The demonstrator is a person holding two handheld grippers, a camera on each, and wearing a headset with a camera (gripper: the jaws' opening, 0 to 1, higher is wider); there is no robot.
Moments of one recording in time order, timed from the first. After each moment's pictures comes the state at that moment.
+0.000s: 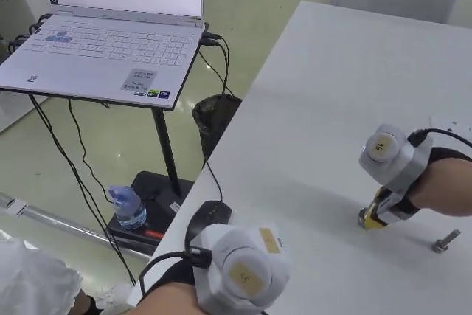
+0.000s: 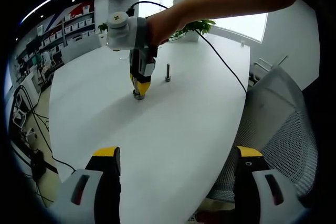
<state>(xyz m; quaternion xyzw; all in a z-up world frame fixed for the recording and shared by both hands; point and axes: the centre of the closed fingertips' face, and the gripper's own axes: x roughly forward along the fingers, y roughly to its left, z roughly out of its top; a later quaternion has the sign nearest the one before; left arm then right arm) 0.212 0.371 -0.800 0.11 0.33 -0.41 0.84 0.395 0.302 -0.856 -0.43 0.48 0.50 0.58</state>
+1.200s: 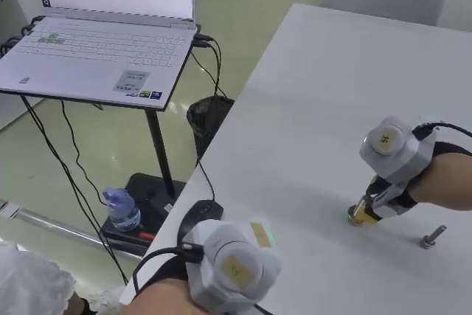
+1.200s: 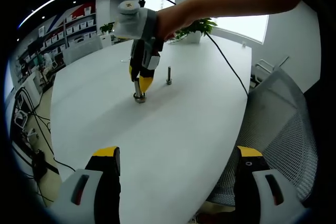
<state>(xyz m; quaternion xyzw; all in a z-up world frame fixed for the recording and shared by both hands) 0.218 0.369 -0.795 0.11 0.33 -0.40 0.85 0.397 0.302 -0.823 -0.41 0.43 0.52 0.61</state>
